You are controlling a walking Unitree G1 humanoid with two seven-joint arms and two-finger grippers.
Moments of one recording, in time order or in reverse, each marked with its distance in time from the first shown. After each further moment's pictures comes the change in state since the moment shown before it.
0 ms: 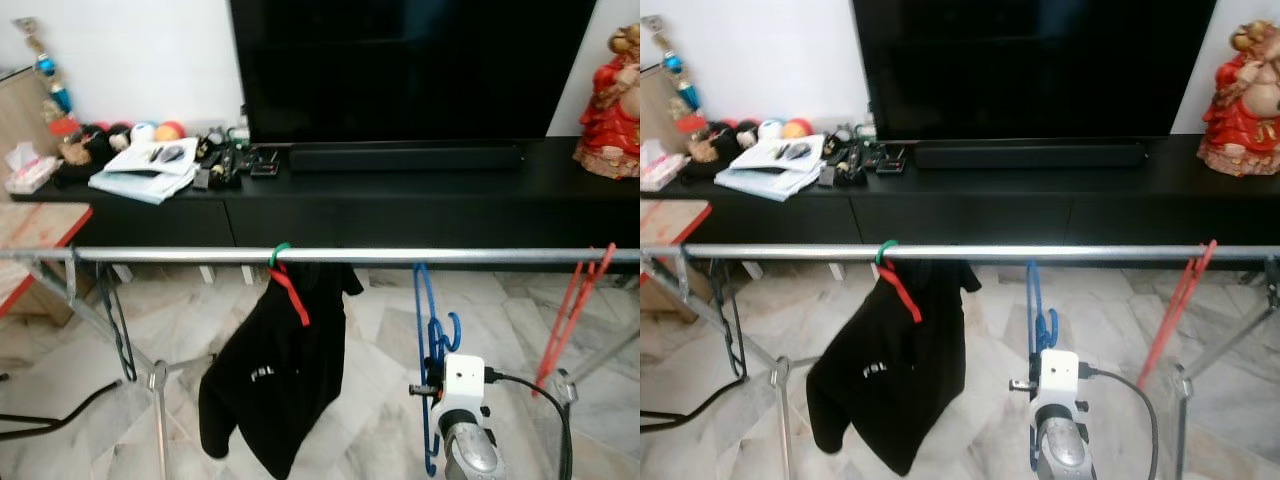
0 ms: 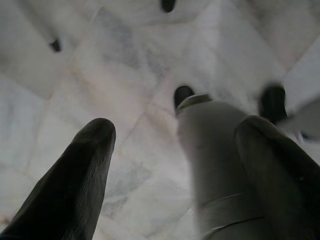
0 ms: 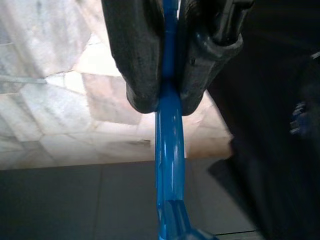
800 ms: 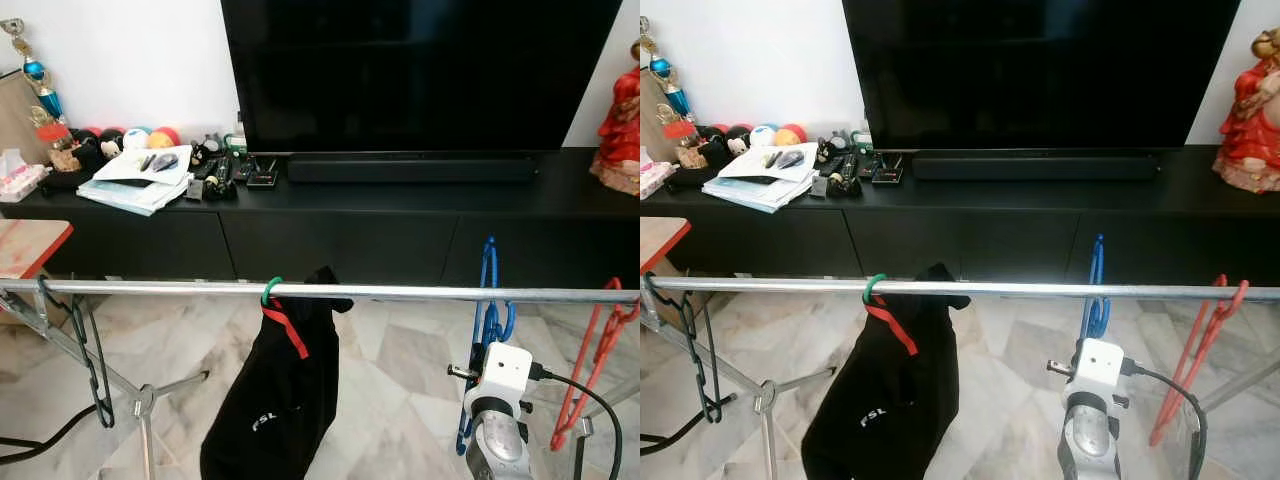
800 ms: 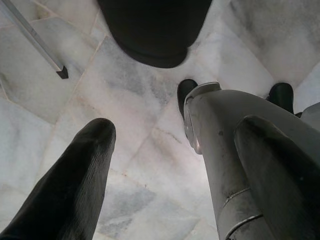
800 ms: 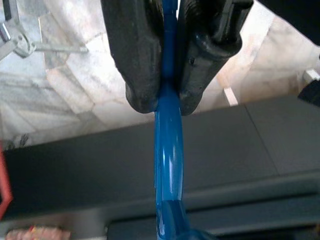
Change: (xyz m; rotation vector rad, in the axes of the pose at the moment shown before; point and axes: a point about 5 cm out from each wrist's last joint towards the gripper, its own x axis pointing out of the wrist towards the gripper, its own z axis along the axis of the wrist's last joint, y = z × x) left arm -0.001 0.011 0.000 0.040 -0.004 0.004; right arm 0.006 -0.031 0.026 0.056 -0.131 -0.249
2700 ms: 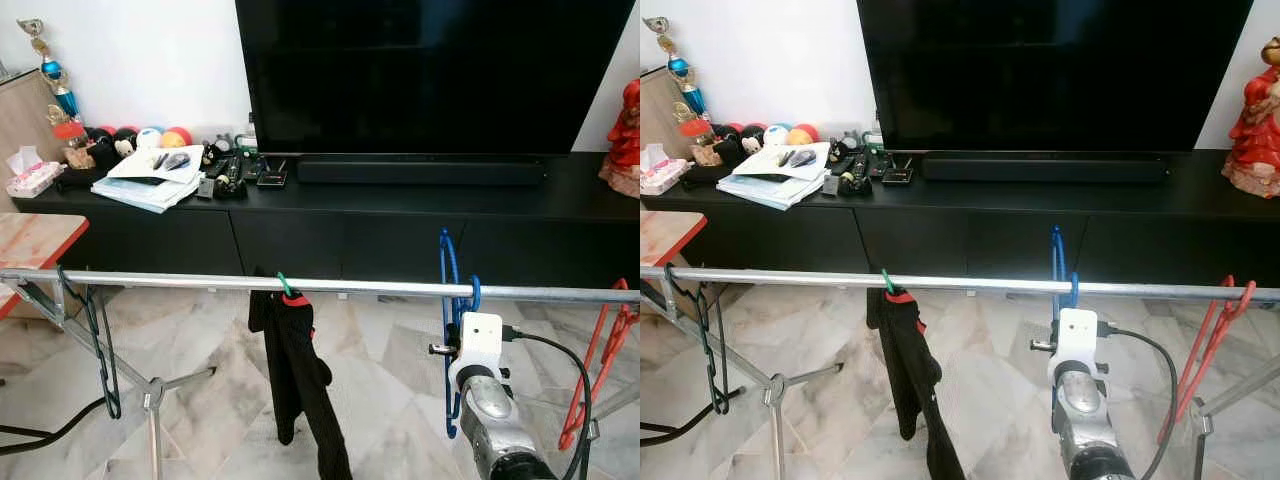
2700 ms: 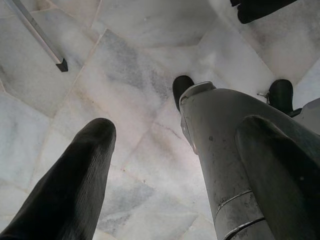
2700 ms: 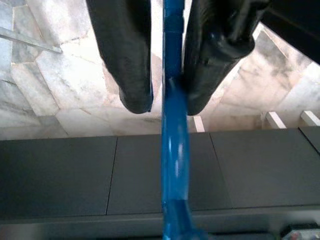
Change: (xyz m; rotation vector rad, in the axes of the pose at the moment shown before) left arm -0.001 0.006 -0.002 0.004 0.001 -0.020; right arm 0.021 0.019 0.015 -0.075 0.099 0.161
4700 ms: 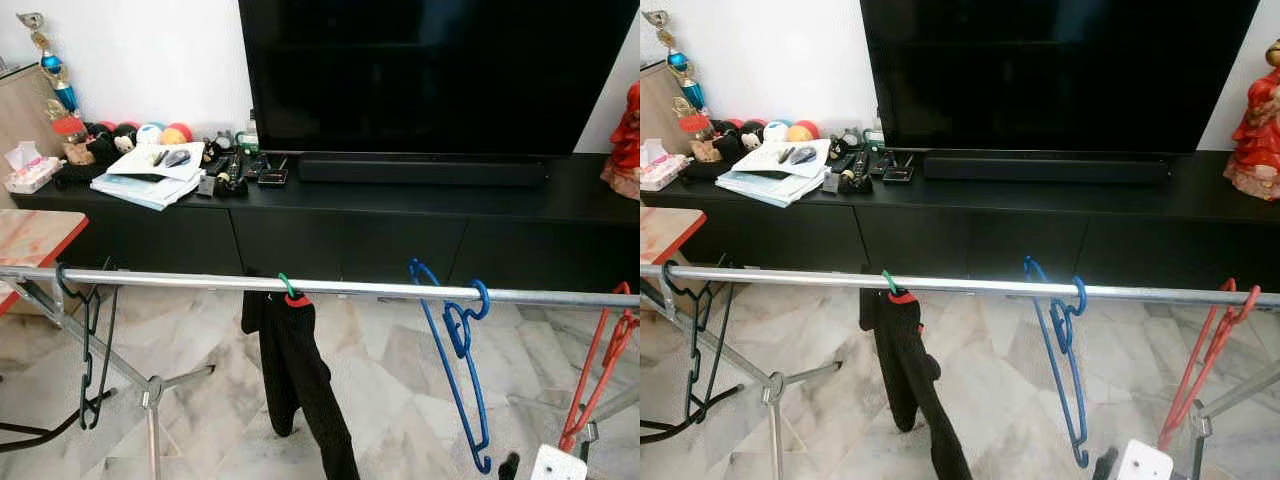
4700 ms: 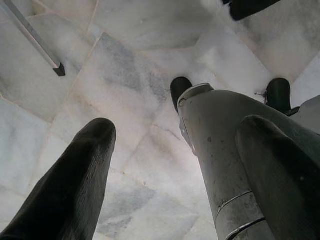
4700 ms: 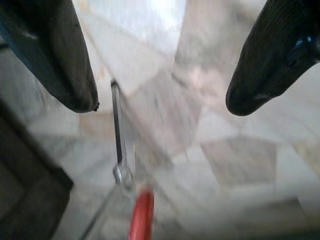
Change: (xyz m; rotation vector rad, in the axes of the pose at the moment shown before) left arm -0.001 0.002 0.000 0.036 -0.008 -0.012; right arm -0.125 -0.049 -0.105 0.057 0.366 -0.492
